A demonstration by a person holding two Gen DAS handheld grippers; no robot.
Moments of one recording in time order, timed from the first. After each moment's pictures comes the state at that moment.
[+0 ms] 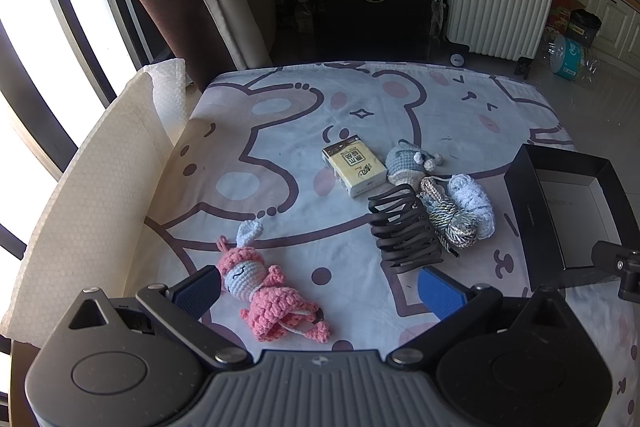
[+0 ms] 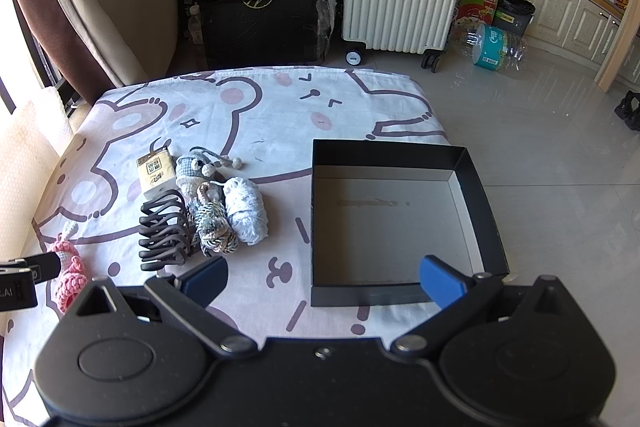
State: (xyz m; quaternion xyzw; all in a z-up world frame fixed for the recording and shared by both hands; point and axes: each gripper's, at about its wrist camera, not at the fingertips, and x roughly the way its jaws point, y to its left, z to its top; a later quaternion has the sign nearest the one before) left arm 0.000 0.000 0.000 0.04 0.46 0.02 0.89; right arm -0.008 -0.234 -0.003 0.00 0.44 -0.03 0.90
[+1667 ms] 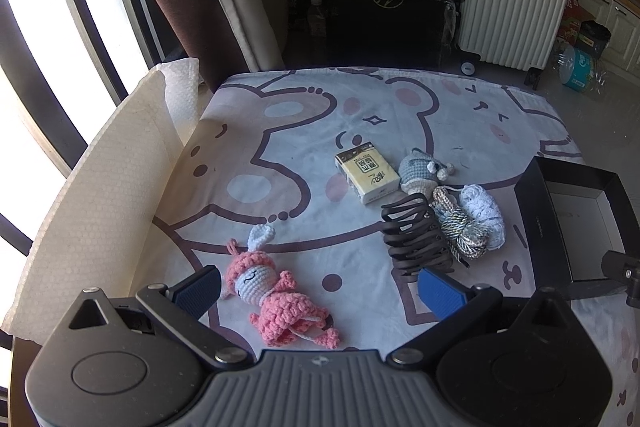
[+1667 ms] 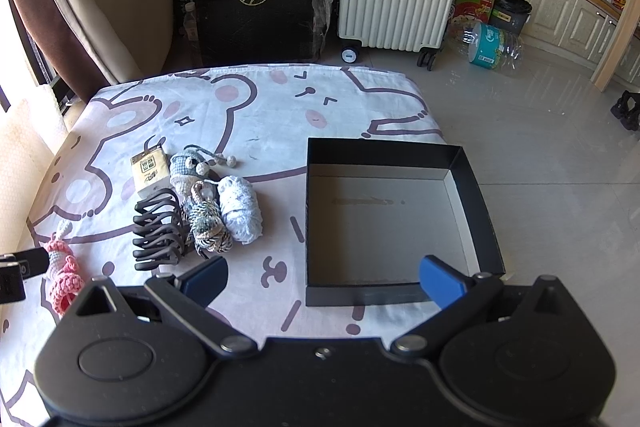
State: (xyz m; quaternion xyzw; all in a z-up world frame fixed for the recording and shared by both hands) left arm 0.002 0.011 -0.001 0.02 0.45 0.04 0.89; right arm -0.006 -0.233 0.002 -0.01 0.44 -0.03 0.90
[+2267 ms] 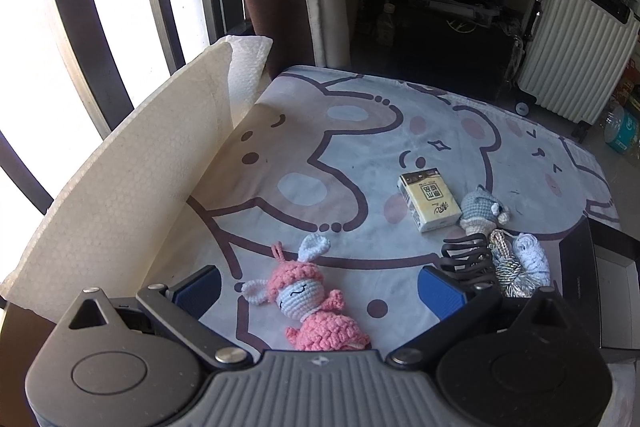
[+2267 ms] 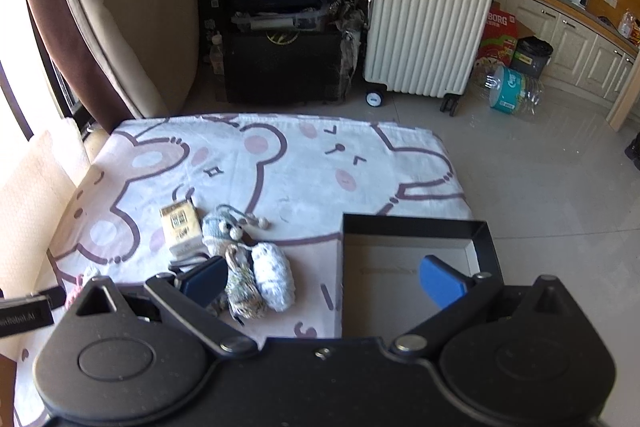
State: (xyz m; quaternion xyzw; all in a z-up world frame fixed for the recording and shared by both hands) left arm 0.020 0.065 -0.008 -0.07 0.45 0.11 0.89; right arm 0.034 -0.206 0.045 -0.02 0.41 0.00 0.91
